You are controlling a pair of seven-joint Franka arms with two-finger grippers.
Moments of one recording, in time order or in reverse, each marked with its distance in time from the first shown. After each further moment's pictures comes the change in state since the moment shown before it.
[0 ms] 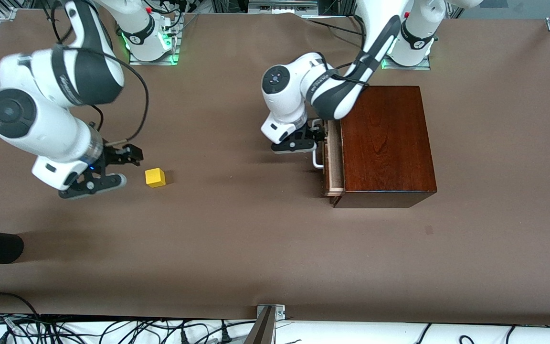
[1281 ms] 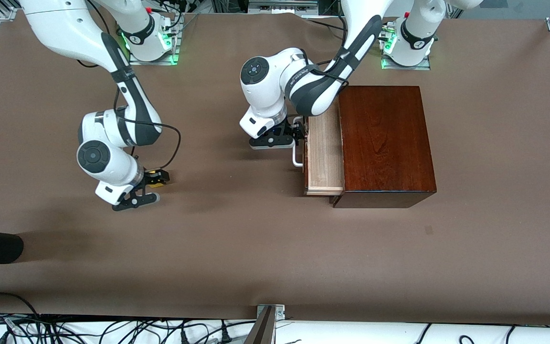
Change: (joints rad) left arm -0.063 0.070 0.004 0.142 -0.006 -0.016 -0.016; right arm -0.035 0.118 -0.015 -0.417 0.015 0.534 -0.011
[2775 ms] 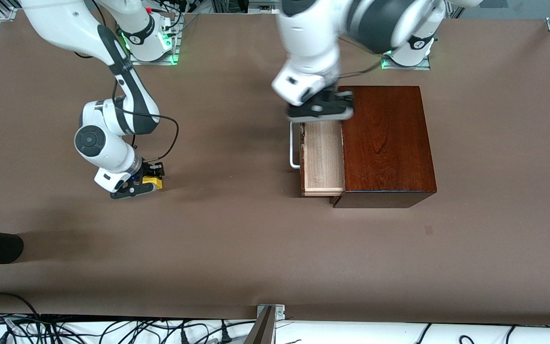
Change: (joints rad) left arm 0.211 -0.323 -0.005 0.154 -0.039 -0.476 0.329; right arm -0.004 -0.093 0.033 -0.078 0.032 0.035 -0.011
